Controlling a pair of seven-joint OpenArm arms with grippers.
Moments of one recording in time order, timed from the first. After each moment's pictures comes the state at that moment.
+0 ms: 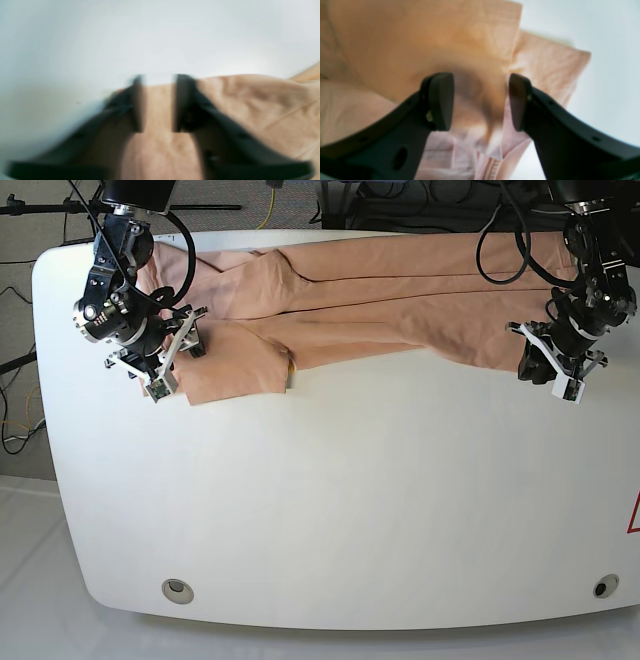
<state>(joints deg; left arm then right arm) 13.1 -21.2 -21.8 94.5 -24.1 -32.7 42.3 -7.8 10.1 19.7 99.1 16.5 40.1 -63.1</state>
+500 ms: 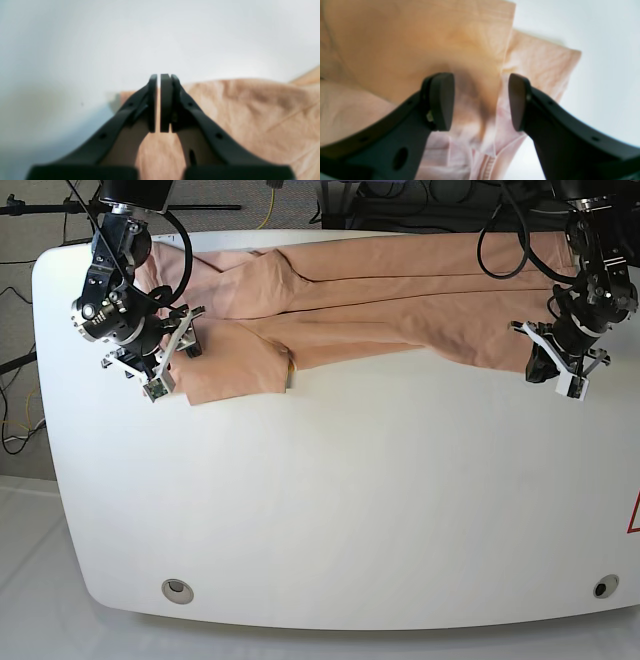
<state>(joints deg) 14.9 -21.8 -21.9 94.6 -23.9 -32.5 39.1 -8.4 10.1 19.7 100.7 15.9 40.1 -63.4</state>
